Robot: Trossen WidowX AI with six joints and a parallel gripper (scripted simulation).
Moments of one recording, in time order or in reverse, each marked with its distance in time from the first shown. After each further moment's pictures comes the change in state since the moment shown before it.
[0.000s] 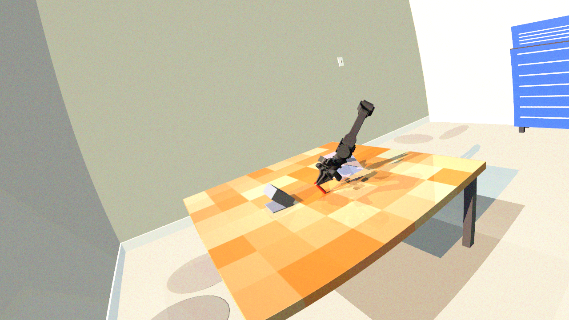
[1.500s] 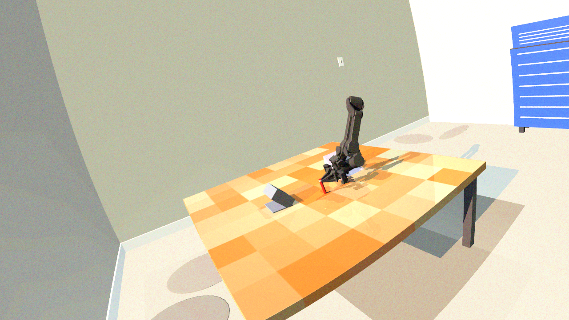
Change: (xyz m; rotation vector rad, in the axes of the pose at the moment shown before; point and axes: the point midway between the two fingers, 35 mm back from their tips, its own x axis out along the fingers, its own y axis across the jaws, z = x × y) arm -0.023 -0.001 -0.018 0.005 -0.363 0.000
